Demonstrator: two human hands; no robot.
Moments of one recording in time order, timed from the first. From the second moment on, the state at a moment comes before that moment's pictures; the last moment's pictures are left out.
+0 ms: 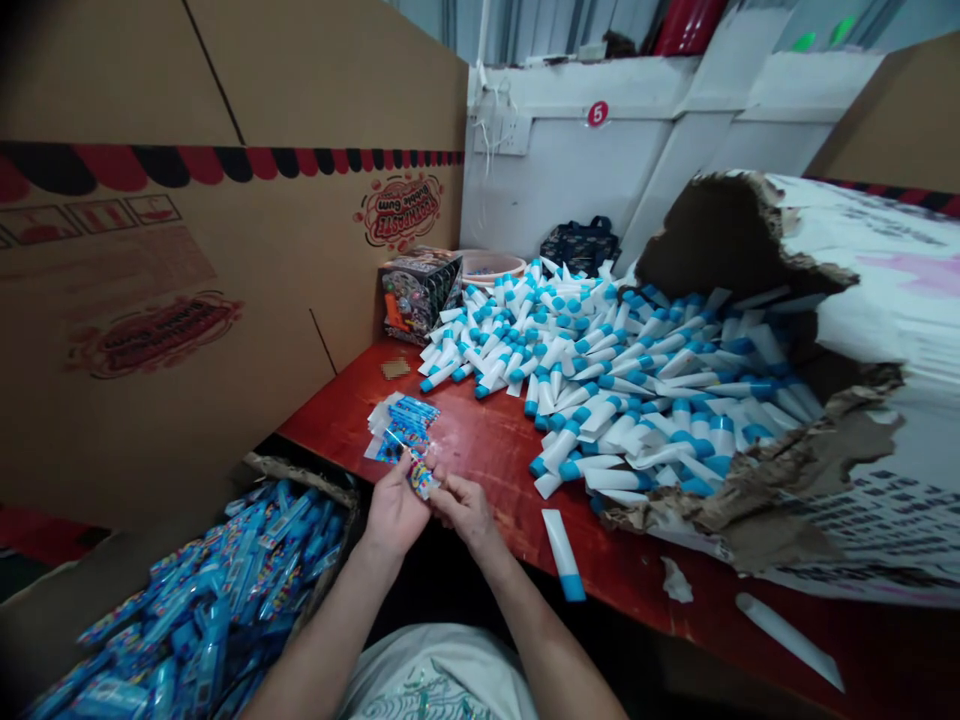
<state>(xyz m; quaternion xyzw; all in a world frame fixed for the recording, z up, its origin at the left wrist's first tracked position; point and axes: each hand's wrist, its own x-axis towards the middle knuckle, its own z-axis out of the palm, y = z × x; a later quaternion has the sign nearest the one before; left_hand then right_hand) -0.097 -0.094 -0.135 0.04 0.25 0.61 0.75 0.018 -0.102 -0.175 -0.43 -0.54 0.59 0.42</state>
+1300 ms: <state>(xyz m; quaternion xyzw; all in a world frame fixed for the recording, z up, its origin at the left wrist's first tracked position) -0.282 -0.181 -0.214 0.21 0.72 0.62 0.23 -0.050 -0.034 -0.197 -0.53 -0.84 -0.04 0.14</state>
